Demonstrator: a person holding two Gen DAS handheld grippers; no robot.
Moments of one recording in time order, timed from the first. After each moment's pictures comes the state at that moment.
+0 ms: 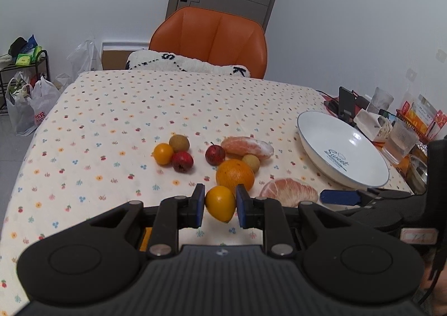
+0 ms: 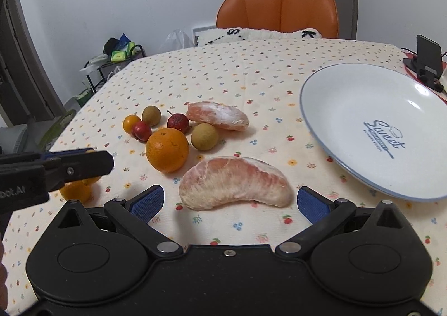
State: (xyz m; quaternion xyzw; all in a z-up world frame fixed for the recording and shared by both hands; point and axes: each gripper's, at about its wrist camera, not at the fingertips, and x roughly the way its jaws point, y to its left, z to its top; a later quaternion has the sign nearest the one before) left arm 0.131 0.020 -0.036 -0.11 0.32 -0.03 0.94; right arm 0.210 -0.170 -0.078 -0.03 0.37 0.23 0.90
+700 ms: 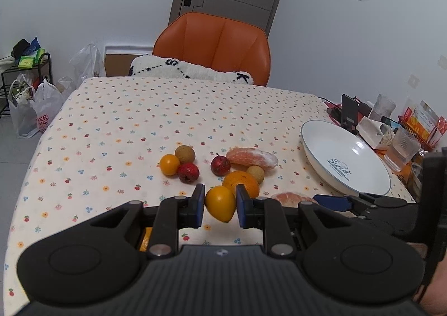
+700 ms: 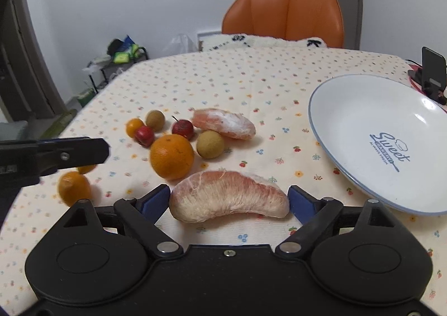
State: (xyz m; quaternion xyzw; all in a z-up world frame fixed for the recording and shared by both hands) left arm 0.131 0.024 -0.027 -0.11 0.32 -0.02 0.94; right arm 0.209 -0.167 -0.073 -0.04 0.34 0.25 0.91
